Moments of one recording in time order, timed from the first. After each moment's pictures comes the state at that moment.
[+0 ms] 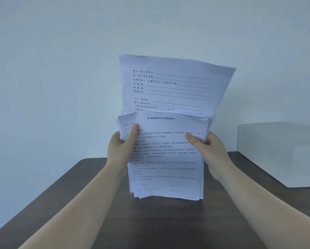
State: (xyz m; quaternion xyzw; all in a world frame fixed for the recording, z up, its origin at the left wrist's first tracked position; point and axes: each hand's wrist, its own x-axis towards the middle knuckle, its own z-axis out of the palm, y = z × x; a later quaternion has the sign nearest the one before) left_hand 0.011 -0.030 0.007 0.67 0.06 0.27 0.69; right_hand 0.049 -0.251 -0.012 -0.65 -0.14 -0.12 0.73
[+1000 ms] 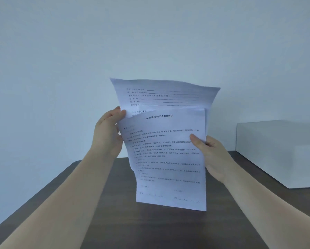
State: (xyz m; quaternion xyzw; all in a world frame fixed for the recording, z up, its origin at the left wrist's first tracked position) left_hand 0.040 -0.013 0.044 0.54 -0.09 0.24 0.80; right_hand 0.069 -0.269 -0.022 -0.60 -0.17 -0.01 0.78
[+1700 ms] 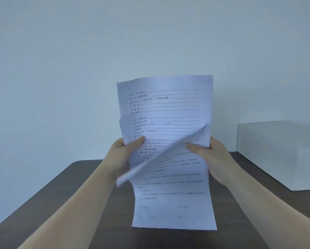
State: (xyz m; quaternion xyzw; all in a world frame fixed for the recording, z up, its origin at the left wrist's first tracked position) left_hand 0.040 -0.027 0.000 0.66 -0.08 0.09 0.74; right_hand 0.069 -0.269 -0.024 -0.64 -0.19 -0.03 0.74
